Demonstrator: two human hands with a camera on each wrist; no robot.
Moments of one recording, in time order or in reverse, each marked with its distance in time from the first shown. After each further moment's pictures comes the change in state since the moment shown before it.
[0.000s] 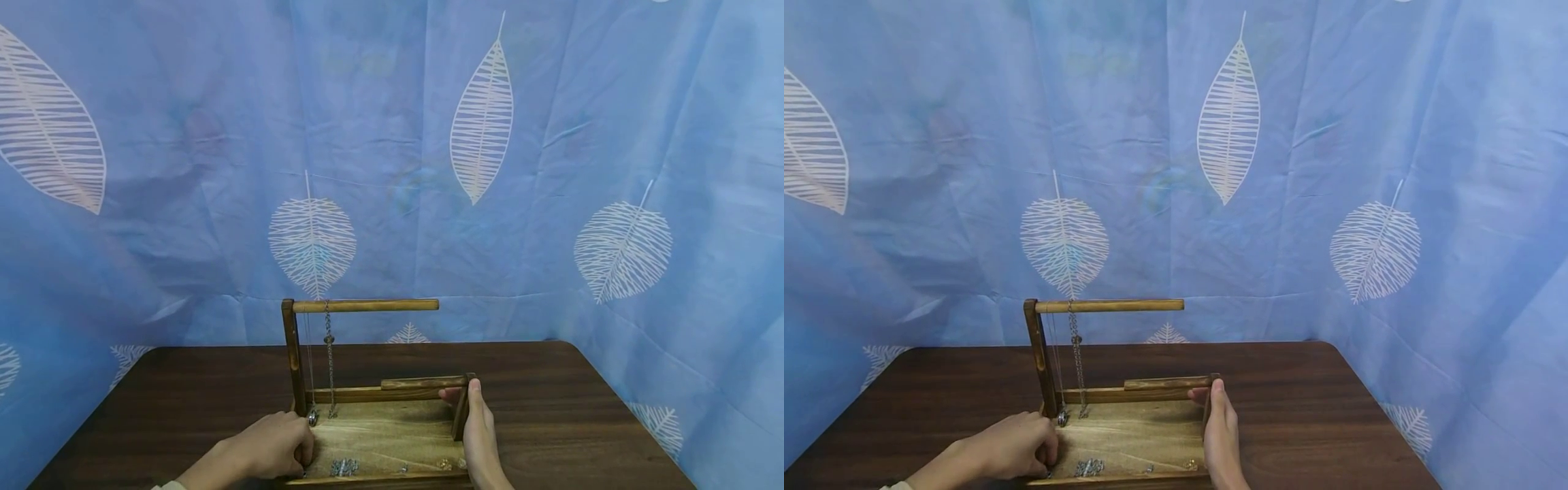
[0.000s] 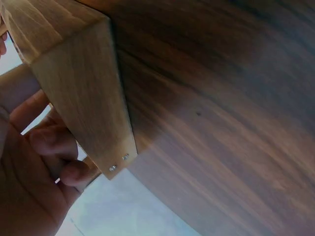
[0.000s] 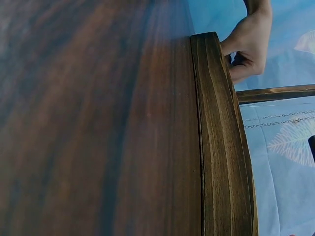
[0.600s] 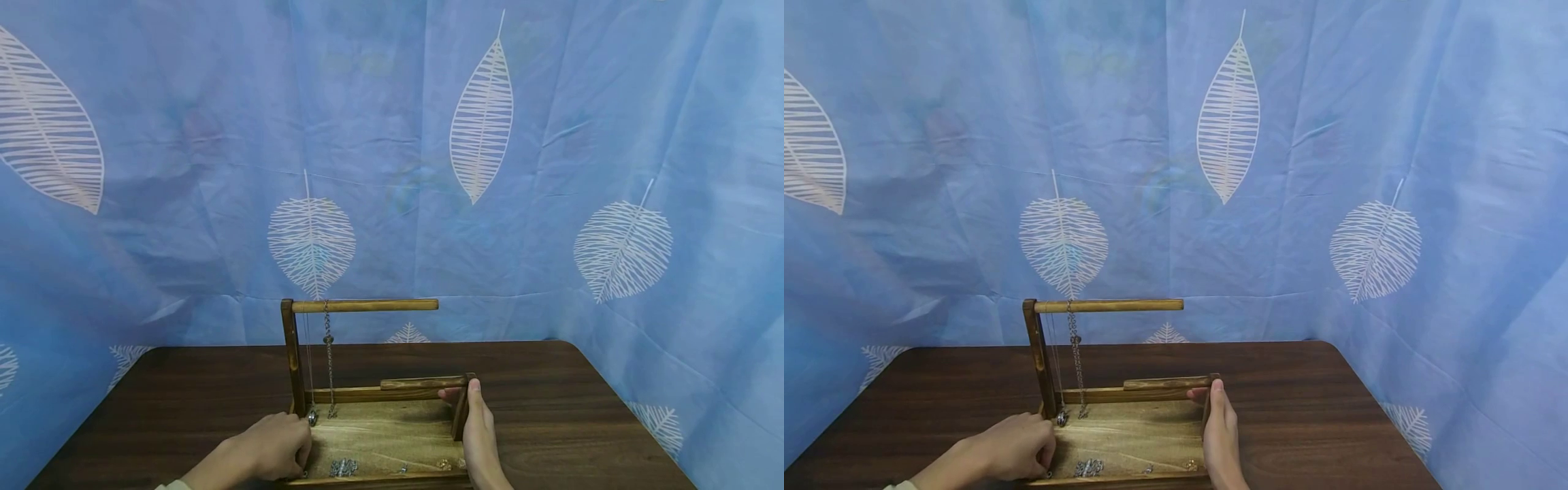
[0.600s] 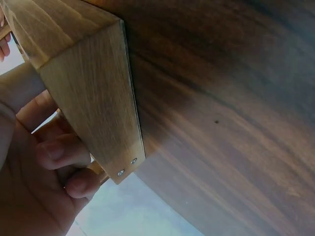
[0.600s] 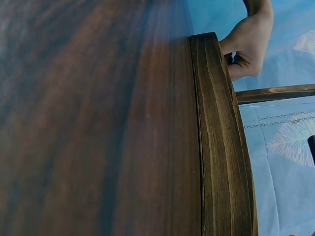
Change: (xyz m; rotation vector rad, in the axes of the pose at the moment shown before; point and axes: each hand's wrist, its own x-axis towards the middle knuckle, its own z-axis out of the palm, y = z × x) left_hand 0.000 0.013 -0.005 0.099 -0.031 -0.060; right_hand -0.001 0.000 0.001 -0.009 -0.003 -0.004
